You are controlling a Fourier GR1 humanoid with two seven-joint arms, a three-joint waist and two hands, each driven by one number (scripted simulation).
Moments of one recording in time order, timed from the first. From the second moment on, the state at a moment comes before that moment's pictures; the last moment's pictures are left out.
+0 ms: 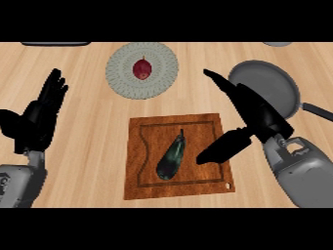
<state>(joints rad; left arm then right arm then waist) -0.23 0.33 -0.07 -1.46 0.17 0.20 0.07 -0.55 -0.36 0.40 -1.71 0.04 0.07 0.82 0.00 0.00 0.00</state>
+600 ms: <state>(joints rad) -0.21 0.31 -0.02 -1.51 0.13 0.17 0.11 -0.51 -0.23 0.40 -1.61 0.19 0.12 0.89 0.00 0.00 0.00</state>
